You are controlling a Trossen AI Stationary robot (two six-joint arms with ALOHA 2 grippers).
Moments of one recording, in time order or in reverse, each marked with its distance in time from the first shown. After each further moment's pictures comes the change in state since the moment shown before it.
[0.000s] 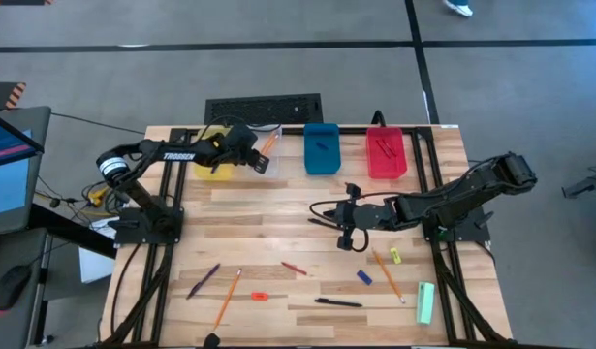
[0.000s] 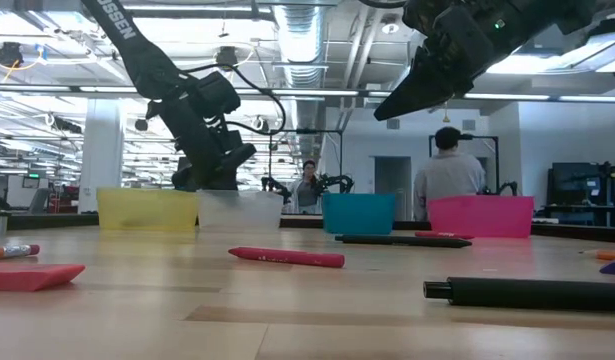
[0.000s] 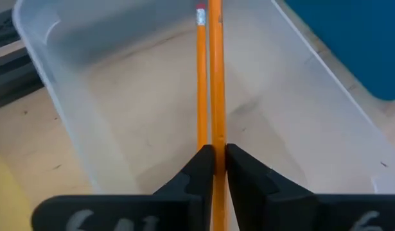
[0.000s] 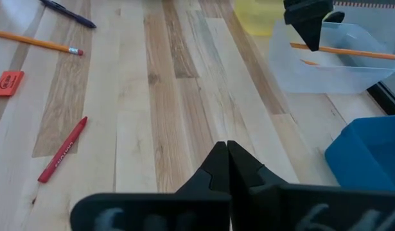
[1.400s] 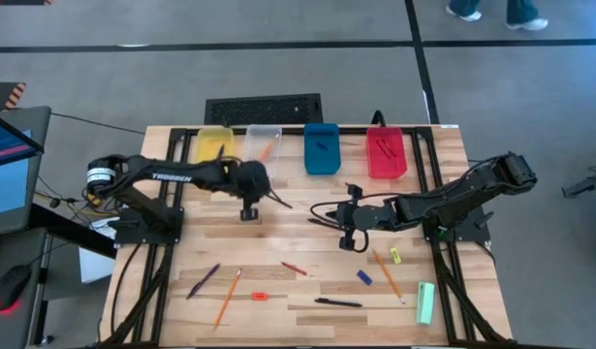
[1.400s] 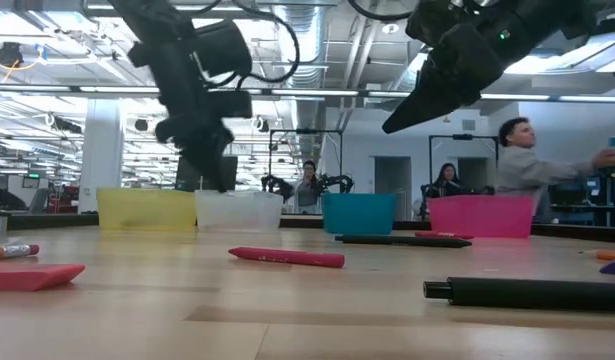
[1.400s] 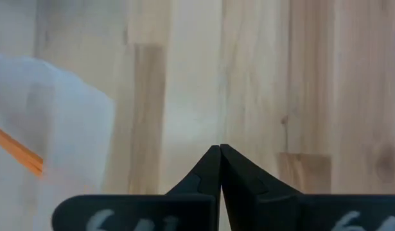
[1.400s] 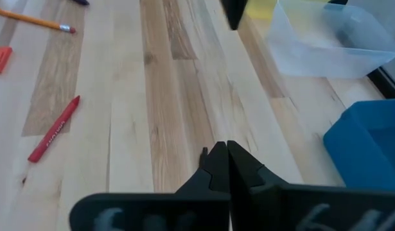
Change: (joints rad) left arm -0.422 -0.116 0.071 -0.434 0.001 0.527; right arm -0.003 0.000 -0.019 -0.034 0.000 0.007
